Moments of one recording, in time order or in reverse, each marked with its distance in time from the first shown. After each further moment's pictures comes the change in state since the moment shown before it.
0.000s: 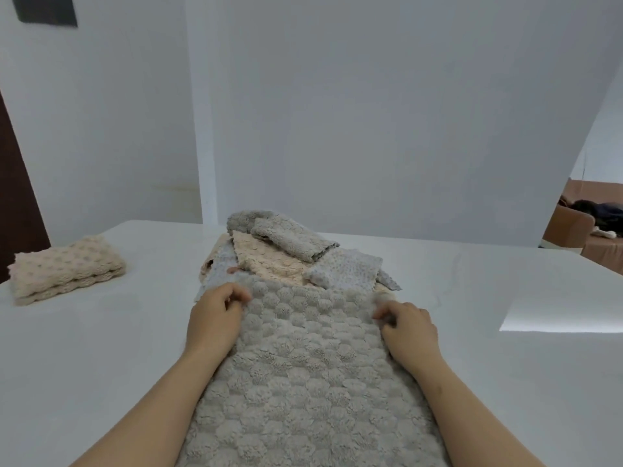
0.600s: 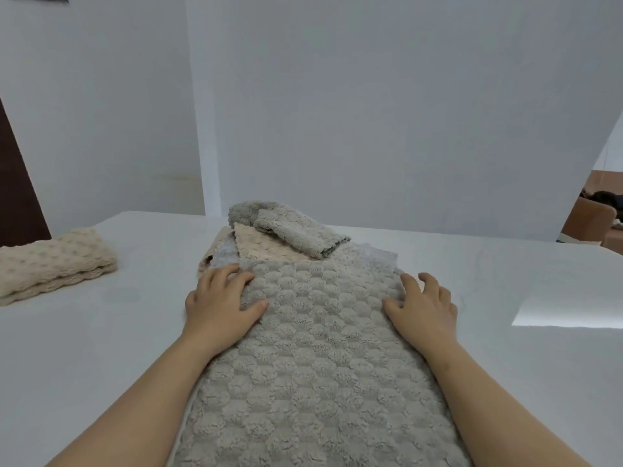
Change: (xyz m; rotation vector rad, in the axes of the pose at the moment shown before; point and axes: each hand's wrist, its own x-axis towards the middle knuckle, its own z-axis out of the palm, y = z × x) left_hand 0.039 -0.015 0.011 0.566 -0.215 0.139; right_hand 0.047 -0.002 0.014 -0.137 0.037 0.075
